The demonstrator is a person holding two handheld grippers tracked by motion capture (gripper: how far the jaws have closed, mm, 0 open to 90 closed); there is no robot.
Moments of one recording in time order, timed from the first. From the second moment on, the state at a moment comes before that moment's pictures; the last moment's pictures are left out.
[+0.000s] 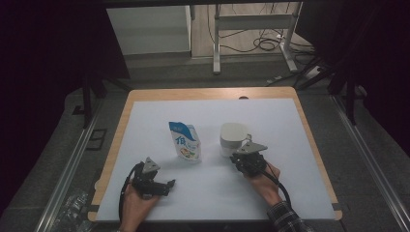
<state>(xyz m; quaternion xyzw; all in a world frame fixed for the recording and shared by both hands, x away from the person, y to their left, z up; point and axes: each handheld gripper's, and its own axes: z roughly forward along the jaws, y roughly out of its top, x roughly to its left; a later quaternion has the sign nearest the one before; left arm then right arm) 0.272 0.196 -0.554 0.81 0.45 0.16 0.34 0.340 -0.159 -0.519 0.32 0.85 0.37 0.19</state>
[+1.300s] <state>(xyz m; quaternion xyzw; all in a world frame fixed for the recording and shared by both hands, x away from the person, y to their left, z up) 0.272 0.196 -0.555 0.81 0.45 0.16 0.35 0.292 -0.224 -0.478 0.33 0.84 0.39 0.18</state>
